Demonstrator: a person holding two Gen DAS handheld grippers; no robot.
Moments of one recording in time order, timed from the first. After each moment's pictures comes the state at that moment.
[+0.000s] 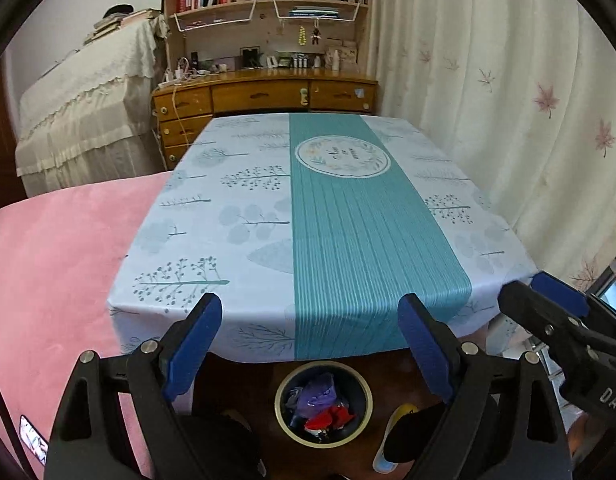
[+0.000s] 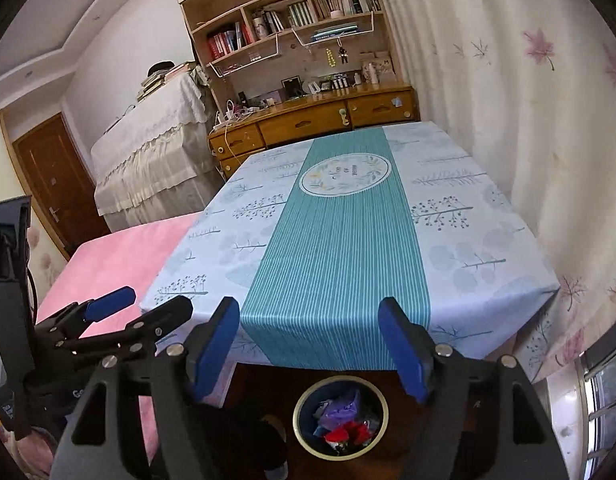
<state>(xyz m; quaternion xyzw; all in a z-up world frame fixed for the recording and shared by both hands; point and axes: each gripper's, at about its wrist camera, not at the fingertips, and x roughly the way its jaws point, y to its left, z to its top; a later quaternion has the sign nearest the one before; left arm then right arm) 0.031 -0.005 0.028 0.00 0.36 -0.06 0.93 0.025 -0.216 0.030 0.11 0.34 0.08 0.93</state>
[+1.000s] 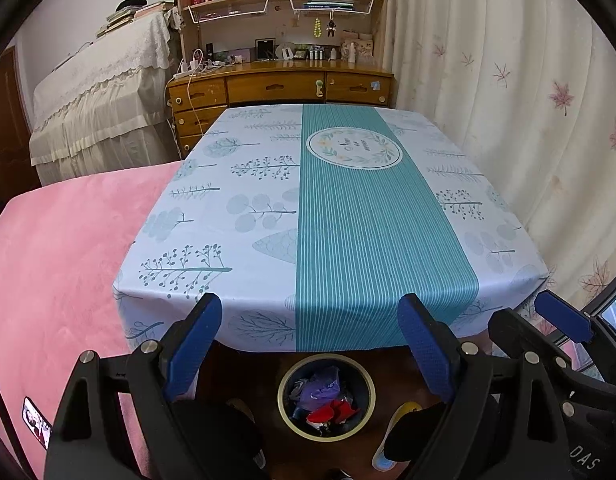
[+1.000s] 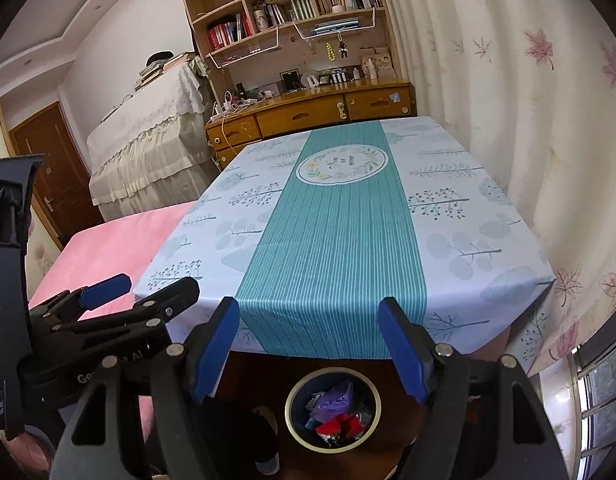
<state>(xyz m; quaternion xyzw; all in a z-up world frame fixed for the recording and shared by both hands) 0.029 -0.010 0.022 0.00 0.38 -0.03 0.93 0.014 -0.207 0.021 0.09 0.35 0.07 0.93</state>
